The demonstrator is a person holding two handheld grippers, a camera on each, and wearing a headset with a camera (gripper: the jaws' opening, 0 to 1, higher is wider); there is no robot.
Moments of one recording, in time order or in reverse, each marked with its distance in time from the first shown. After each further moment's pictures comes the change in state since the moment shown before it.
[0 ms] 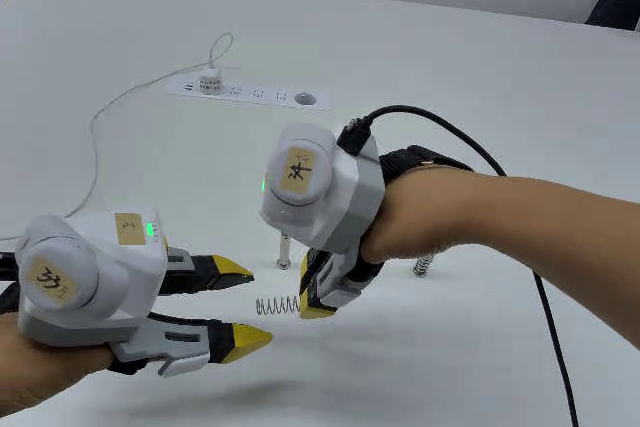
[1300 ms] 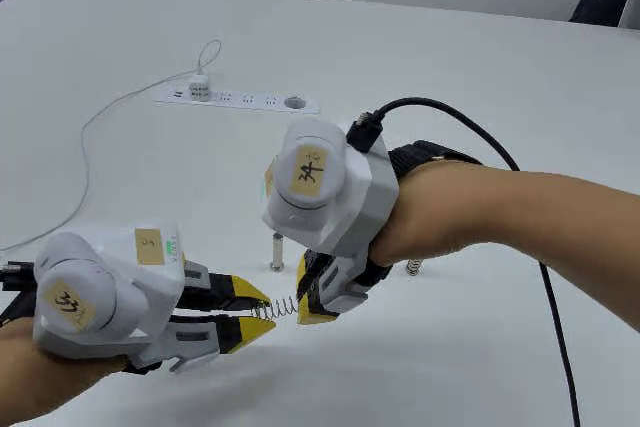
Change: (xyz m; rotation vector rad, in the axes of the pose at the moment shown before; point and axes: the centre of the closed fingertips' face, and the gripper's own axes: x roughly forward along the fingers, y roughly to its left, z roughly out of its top) left arm 0.008 -0.009 0.003 0.114 0.025 -0.033; right arm -0.014 0.010 0.004 -0.028 -0.052 -0.002
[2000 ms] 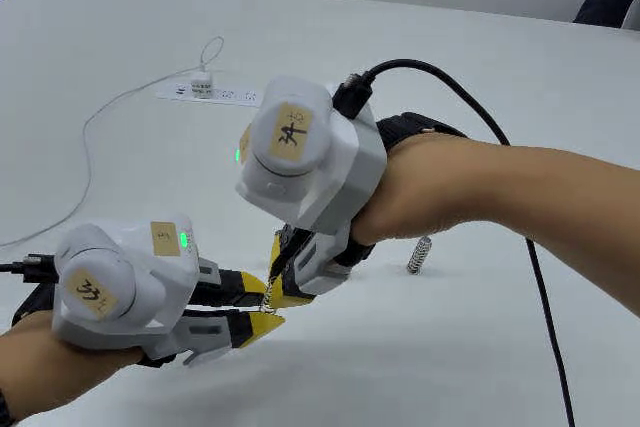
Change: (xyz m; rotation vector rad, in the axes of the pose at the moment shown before) left arm 0.007 0.003 0.003 -0.035 -0.014 0.008; right arm -0.012 0.000 0.031 -0.052 -0.045 -0.015
